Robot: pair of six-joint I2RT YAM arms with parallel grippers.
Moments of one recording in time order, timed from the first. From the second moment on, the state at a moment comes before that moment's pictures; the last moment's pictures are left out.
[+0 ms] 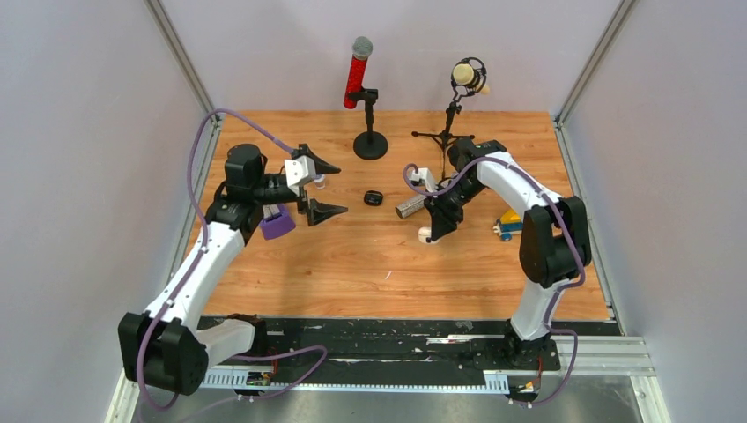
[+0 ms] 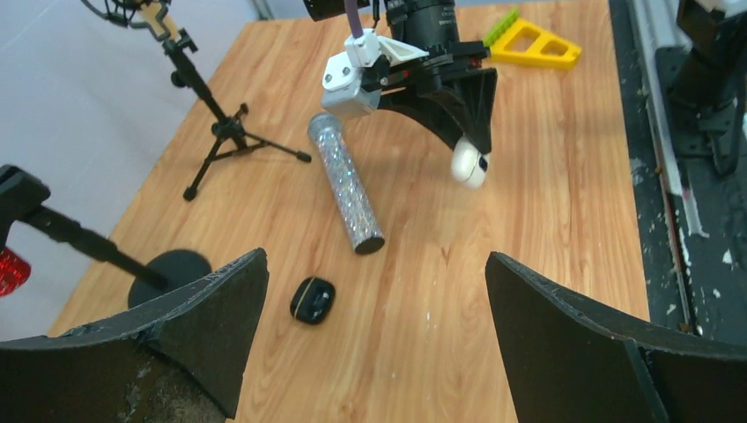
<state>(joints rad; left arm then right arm) -0.22 1.15 0.93 0.00 1.13 0.40 0.32 1.81 1.48 -1.21 -0.74 -0.92</state>
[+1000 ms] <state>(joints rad) -0.22 0.99 1.03 -0.51 0.91 0.67 0.24 2.03 1.45 -1.04 -0.60 -0.98</state>
